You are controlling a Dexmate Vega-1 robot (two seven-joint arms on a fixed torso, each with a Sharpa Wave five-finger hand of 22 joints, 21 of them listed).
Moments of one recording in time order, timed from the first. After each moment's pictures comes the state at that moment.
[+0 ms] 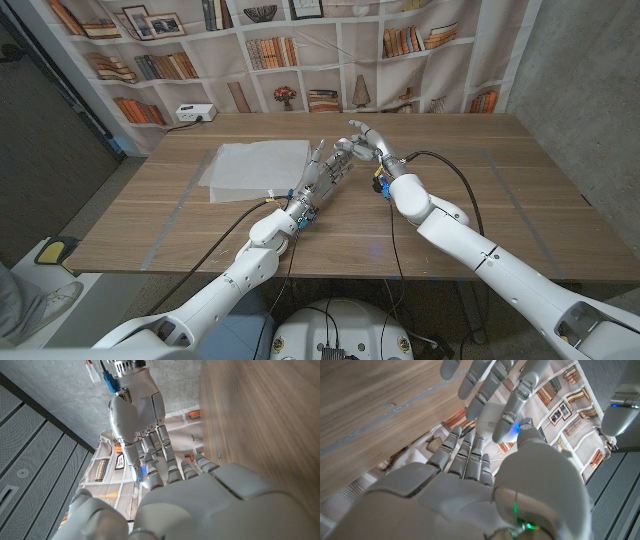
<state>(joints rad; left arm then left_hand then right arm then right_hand) 0.87 0.31 0.56 -1.24 -0.71 -0.46 -0.43 0.08 -0.08 0.16 -0.08 0.36 0.32 -0.21 0.20 0.18 0.14 -0.05 0.23 0.20 -0.04 -0.03 0.19 0.18 0.00 0.04 0.19 0.17 -0.85 -0.53 -0.64 -1.81 -0.05 -0.15 -0.34 1.07 0.11 0.25 -0.16 0.18 0.16 -0.03 0.20 0.19 0.62 0.01 0.64 0.34 0.36 -0.04 0.24 0.23 0.39 0.05 0.19 0.17</state>
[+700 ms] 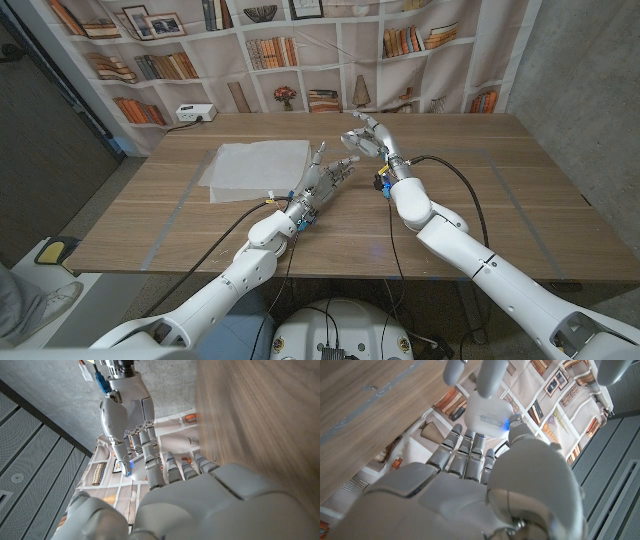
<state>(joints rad) 0.88 0.33 0.57 -1.26 -0.71 -0.45 -0.43 0.08 -0.06 0.09 -0.05 0.40 0.86 -0.01 0.34 0.19 0.21 -0.04 0.26 0.21 -0.03 -0.03 0.19 0.18 0.00 0.04 0.19 0.17 -0.89 -0.49 -0.60 -1.76 -0.03 0.01 -0.43 1.16 0.14 0.26 -0.17 0.19 0.25 -0.08 0.22 0.19 0.66 0.00 0.70 0.36 0.44 -0.05 0.27 0.24 0.41 0.03 0.20 0.17</state>
